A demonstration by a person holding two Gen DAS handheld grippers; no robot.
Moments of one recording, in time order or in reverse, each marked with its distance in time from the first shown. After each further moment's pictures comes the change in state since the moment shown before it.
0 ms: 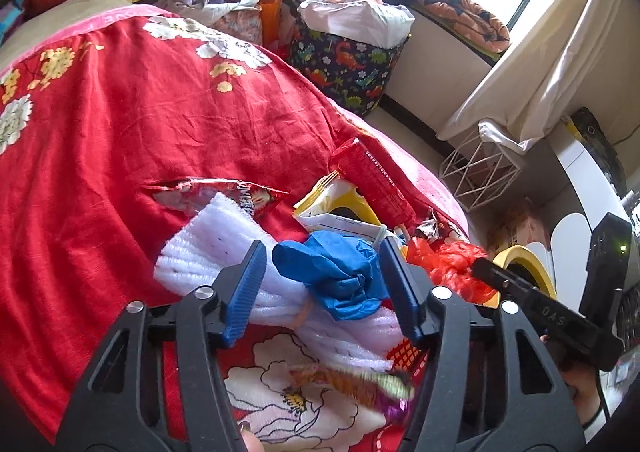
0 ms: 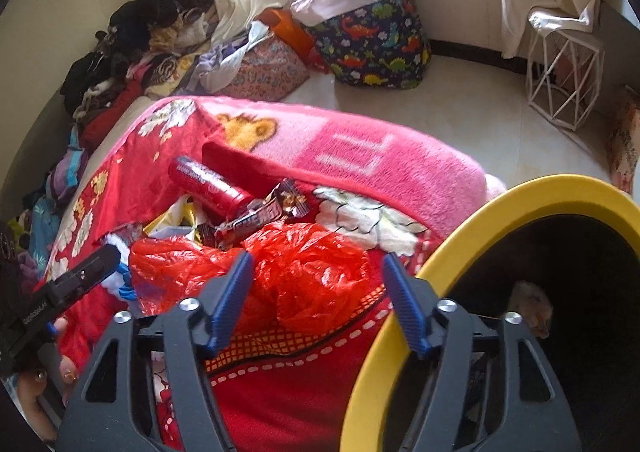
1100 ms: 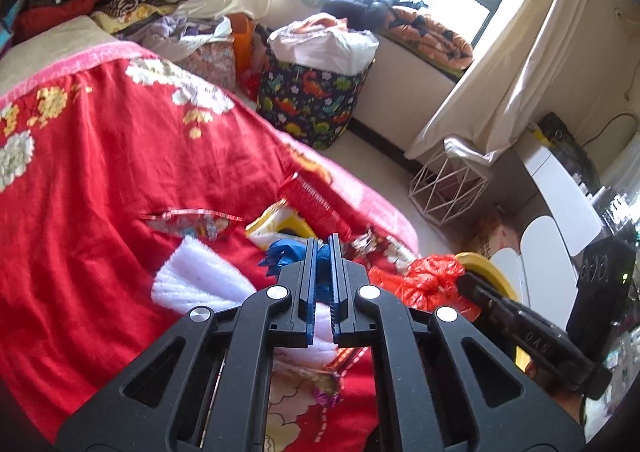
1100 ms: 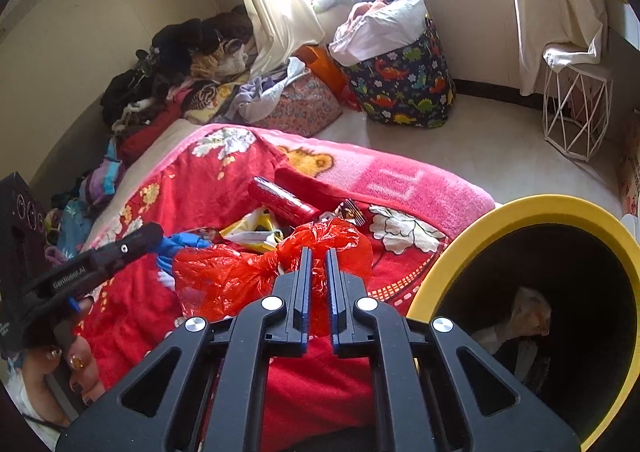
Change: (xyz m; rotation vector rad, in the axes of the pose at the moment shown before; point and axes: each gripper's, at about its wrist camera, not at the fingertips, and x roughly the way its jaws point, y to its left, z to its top) left arm -0.059 -0.034 0.004 0.046 -0.109 -0.084; right arm -0.082 0.030 -0.021 -0.055 -0.155 0.094
